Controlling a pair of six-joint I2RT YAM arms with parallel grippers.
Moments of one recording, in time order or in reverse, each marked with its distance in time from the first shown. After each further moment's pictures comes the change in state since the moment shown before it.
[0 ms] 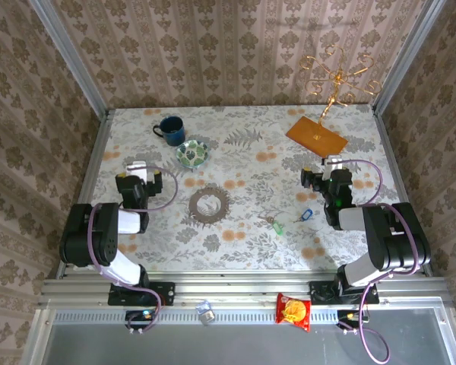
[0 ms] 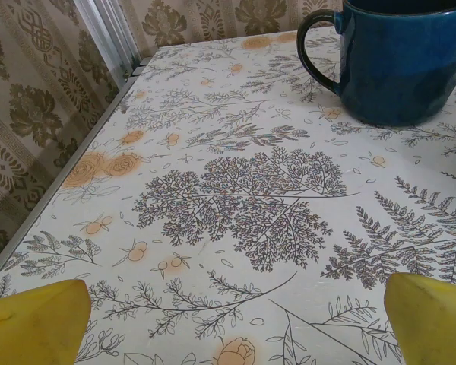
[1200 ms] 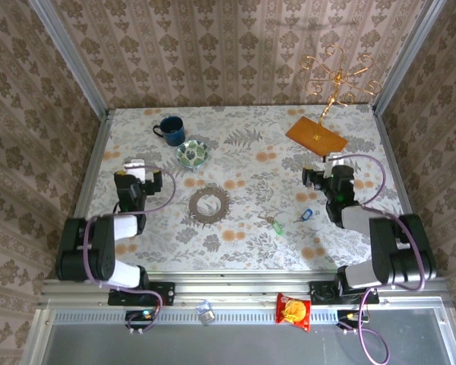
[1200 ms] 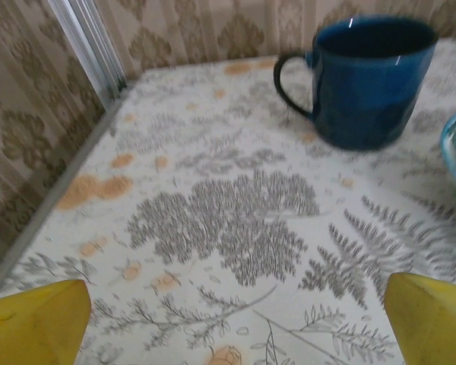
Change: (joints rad) left arm 0.013 -0.191 -0.003 -0.127 0.077 0.000; right arm 0.000 -0.149 0.073 -0.267 0.016 0.005
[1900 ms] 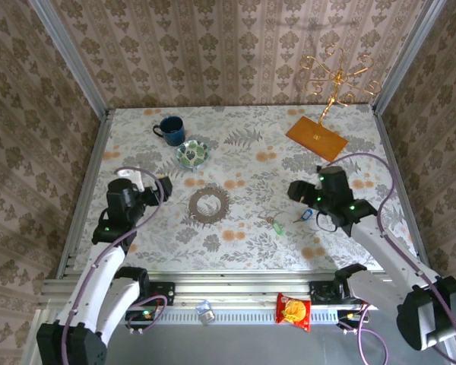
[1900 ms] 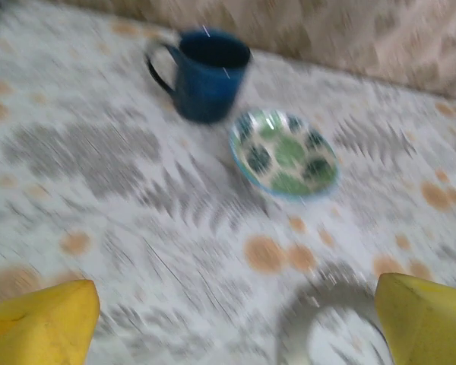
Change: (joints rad) left arm -0.179 -0.647 0.154 -1.005 0.165 -0.420; right arm 0.298 -0.386 0.194 -0.949 -0.168 0.596
